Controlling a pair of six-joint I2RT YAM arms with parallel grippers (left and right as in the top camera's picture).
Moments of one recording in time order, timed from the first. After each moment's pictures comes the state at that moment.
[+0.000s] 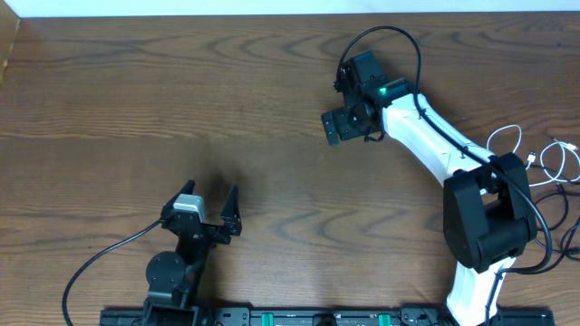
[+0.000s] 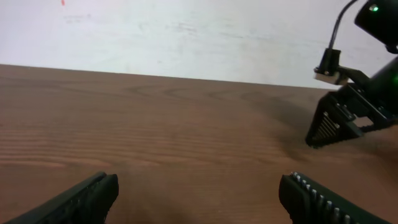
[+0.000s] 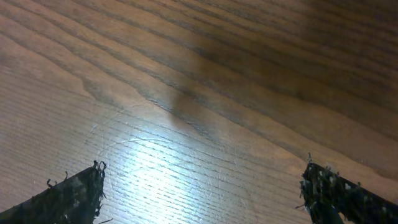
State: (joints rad) left arm -0.14 0.01 0.02 -0.11 0.09 -0.15; right arm 0.42 2.01 1.50 -0.71 -0.07 0.12
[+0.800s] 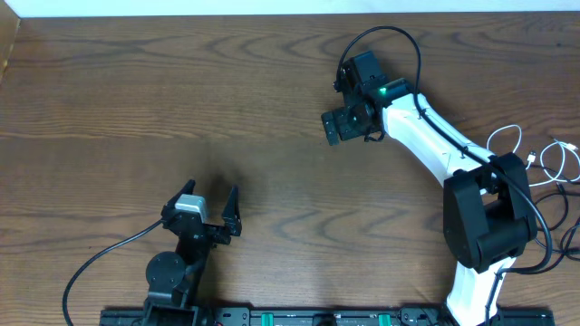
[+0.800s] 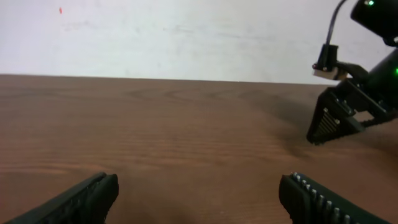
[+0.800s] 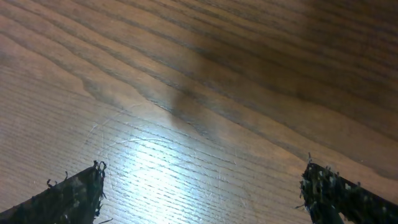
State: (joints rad) left arm -0.14 0.01 0.02 -0.10 0.09 -0.11; right arm 0.42 2.01 1.50 -0.71 -0.07 0.12
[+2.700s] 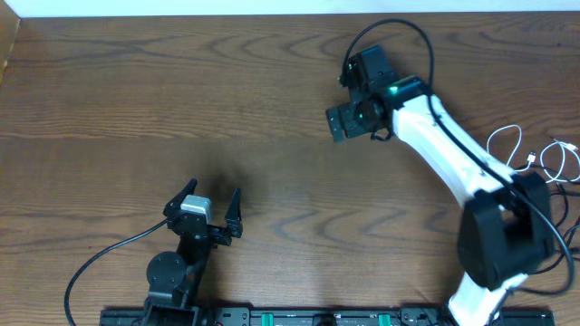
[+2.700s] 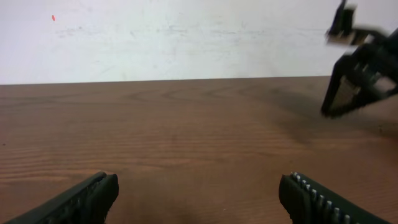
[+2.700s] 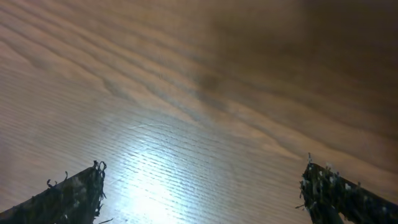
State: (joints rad) left arm -0.15 0.01 0.02 -0.11 0.10 -0.06; right arm 0.42 1.89 1.50 -0.77 -0.03 0.12
